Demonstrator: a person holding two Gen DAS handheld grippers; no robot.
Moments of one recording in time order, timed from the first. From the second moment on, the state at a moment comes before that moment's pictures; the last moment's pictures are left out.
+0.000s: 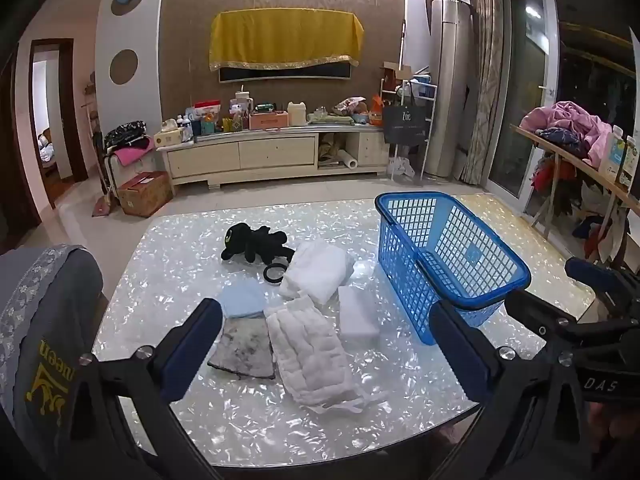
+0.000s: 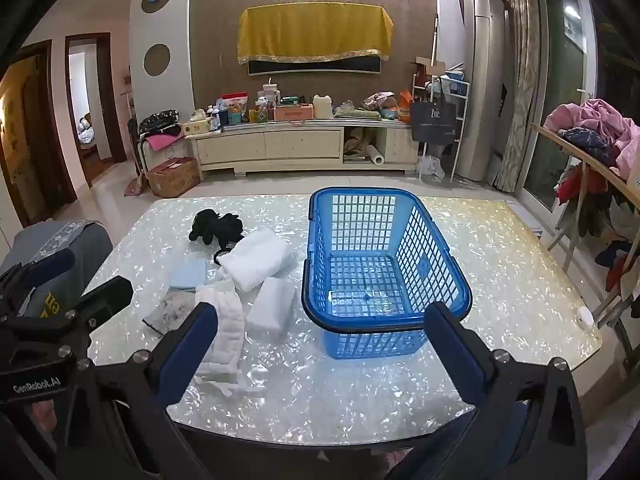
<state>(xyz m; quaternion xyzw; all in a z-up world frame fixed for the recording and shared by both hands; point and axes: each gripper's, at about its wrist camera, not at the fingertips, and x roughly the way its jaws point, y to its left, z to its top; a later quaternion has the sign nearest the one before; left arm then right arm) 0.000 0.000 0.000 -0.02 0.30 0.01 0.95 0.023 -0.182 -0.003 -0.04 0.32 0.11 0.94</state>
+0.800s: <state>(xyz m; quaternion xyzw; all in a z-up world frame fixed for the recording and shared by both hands) -0.001 -0.002 0.005 -0.02 0.29 0.00 0.96 0.019 -0.184 0.001 -0.04 0.31 0.11 0.94</state>
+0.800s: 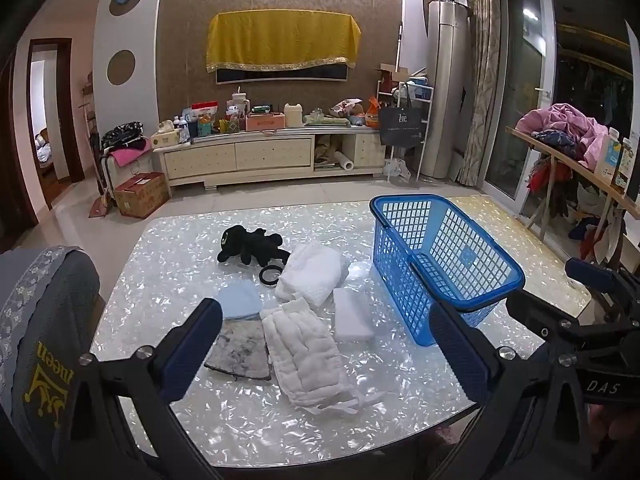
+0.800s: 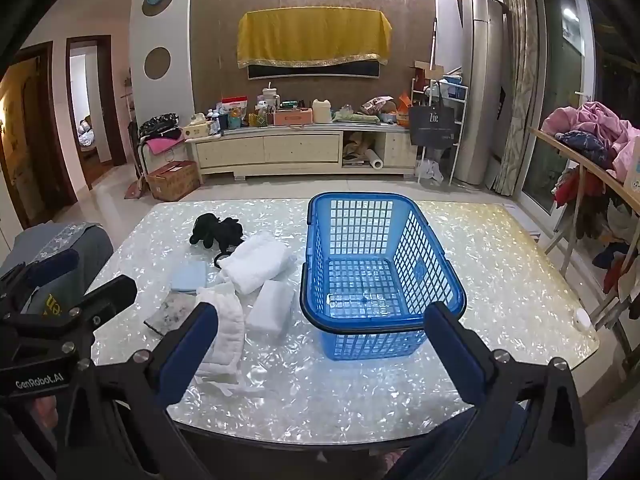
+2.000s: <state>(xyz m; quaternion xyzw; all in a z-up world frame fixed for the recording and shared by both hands) -0.005 -0.006 0.008 -0.02 0.29 0.00 0.96 0.016 -0.185 0.002 -0.04 0.31 0.11 0.94</state>
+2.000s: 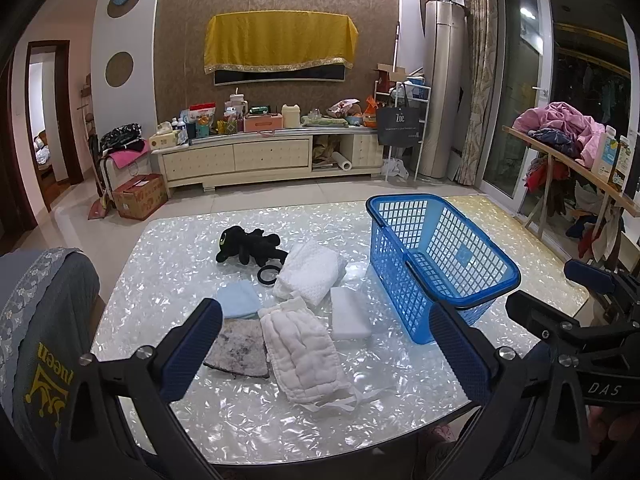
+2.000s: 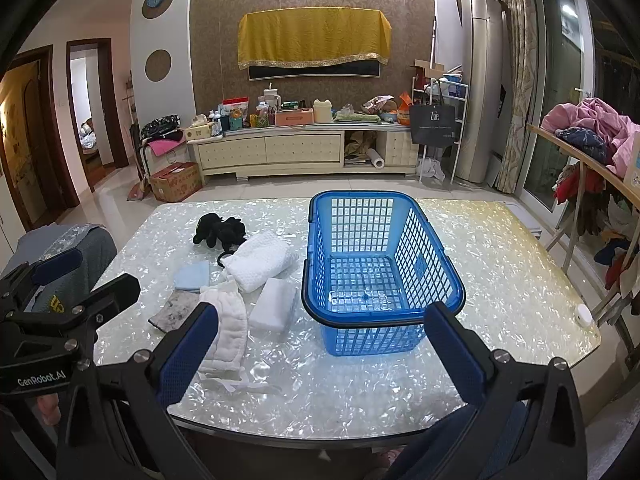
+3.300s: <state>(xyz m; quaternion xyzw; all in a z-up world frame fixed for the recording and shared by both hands) 0.011 0.058 0.018 -0.01 0.35 0.02 0.94 0.057 -0.120 0.003 -0.09 0.33 0.20 0.92</state>
